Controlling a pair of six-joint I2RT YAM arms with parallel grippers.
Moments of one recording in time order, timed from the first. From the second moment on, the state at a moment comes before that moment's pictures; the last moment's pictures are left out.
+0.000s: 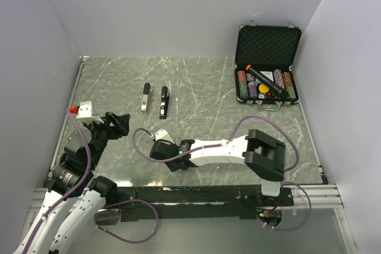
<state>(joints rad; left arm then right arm) -0.44 0.36 0.68 -0.44 -0.28 -0.42 1.30 1.85 1.22 -0.51 0.32 0.52</state>
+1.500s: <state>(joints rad) -0.43 0.38 0.68 -0.43 -0.27 -0.42 0.83 1.24 0.65 -0.56 0.27 0.62</state>
